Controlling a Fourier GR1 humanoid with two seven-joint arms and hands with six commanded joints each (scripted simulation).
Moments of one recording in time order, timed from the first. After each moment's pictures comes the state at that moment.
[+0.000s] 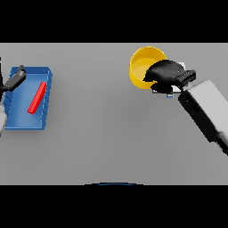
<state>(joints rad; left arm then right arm) -0.43 0.58 -0.10 -1.19 -0.32 0.12 0.49 -0.81 -0.51 0.51 -1.15 0.75 0.54 -0.09</state>
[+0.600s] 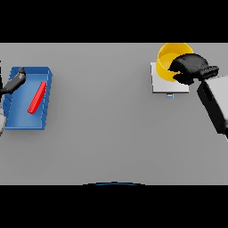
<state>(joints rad) -0.41 0.59 -0.11 -1.21 -0.32 0.12 0.48 -0.87 -0.54 0.43 -0.78 0.81 0.33 -0.19</state>
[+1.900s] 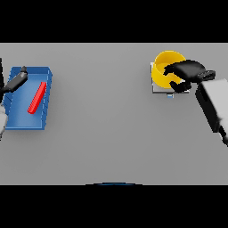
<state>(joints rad) -0.43 0.58 -0.11 -1.20 -0.33 0.12 0.49 -0.90 -0.48 0.43 -0.59 0.84 0.29 -0.29</state>
